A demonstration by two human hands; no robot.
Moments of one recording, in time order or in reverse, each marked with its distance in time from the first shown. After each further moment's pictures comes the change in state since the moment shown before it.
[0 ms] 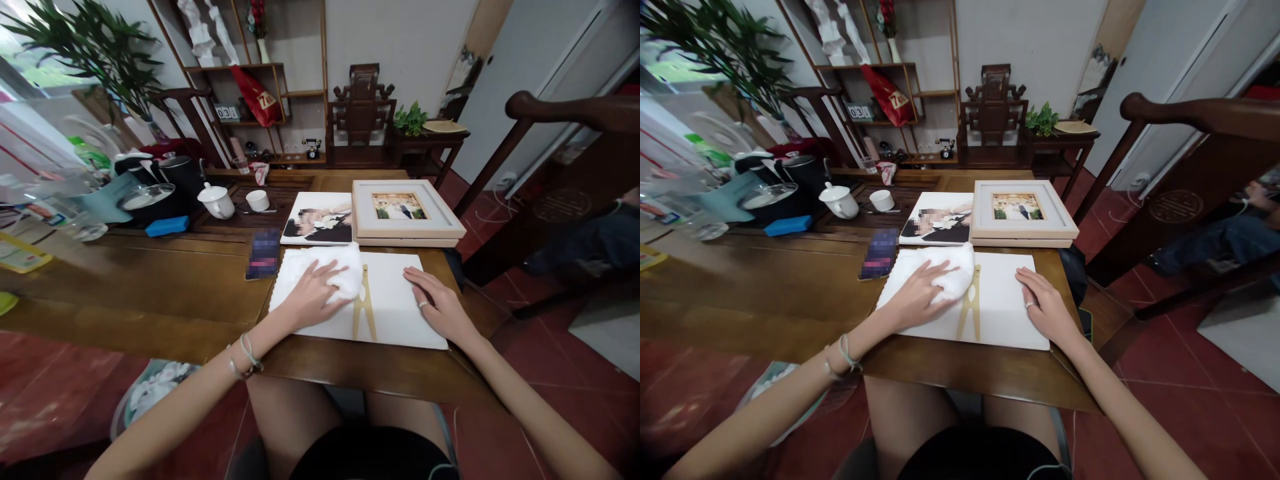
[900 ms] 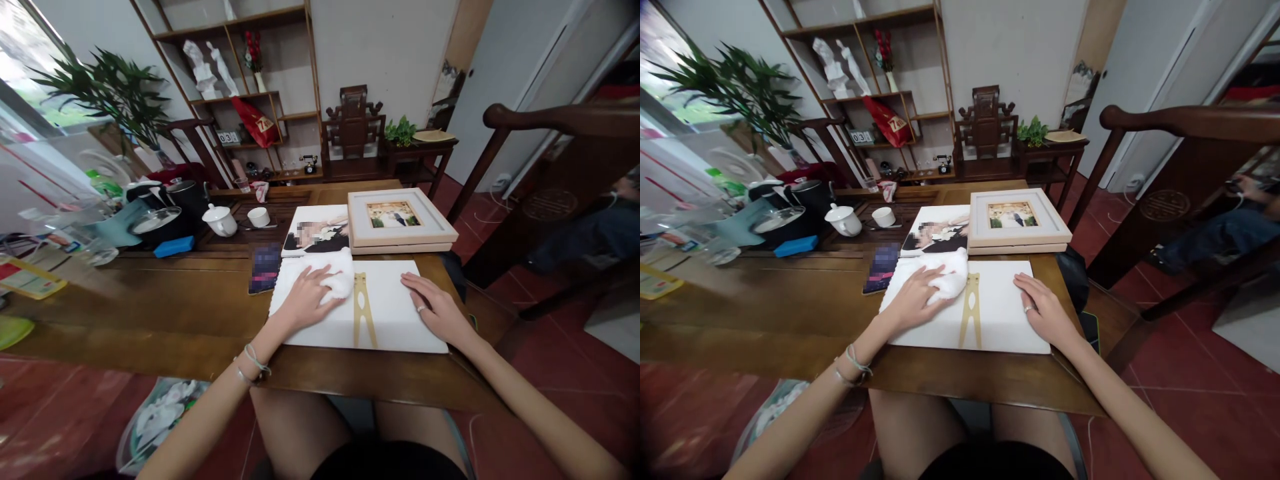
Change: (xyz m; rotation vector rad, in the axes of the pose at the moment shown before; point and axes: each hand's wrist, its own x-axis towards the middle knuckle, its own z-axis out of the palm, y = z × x) left_hand 0.005 -0.016 -0.003 0.048 0.044 -0.057; right_hand 0.000 0.003 0.004 0.041 0.042 -0.038
